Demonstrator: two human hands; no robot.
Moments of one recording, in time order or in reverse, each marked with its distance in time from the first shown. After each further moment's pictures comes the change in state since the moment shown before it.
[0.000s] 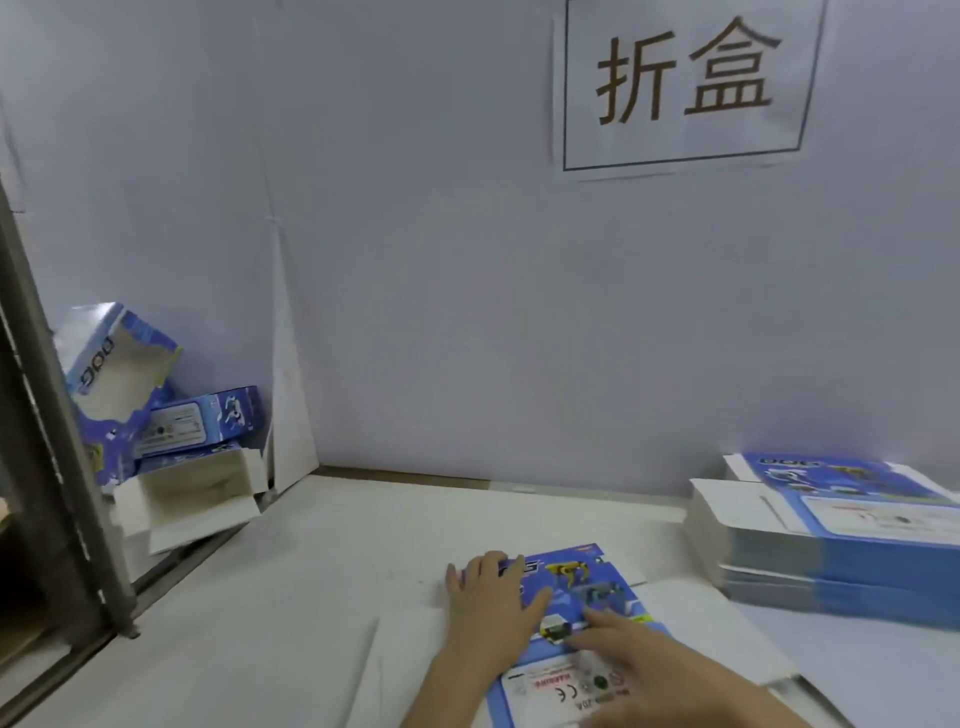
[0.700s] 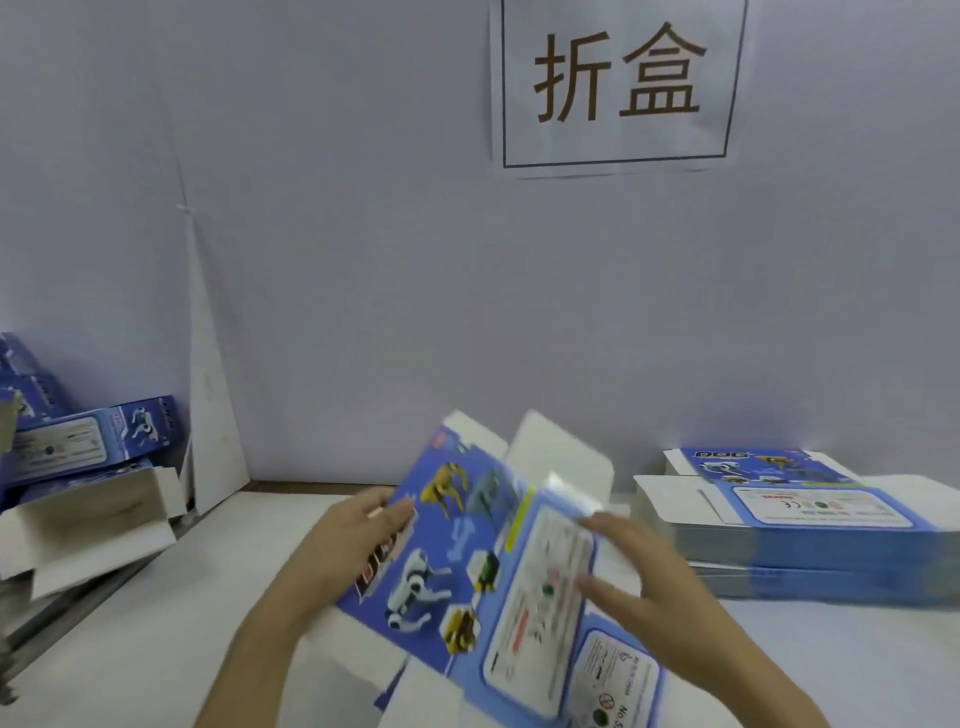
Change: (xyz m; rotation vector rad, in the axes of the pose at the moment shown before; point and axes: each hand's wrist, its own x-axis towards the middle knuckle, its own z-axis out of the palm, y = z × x) left_hand -0.027 -0.039 -0.126 -1.125 0.038 0.025; right_hand -0.021 -0.015 -0.051 0.169 0.544 0.211
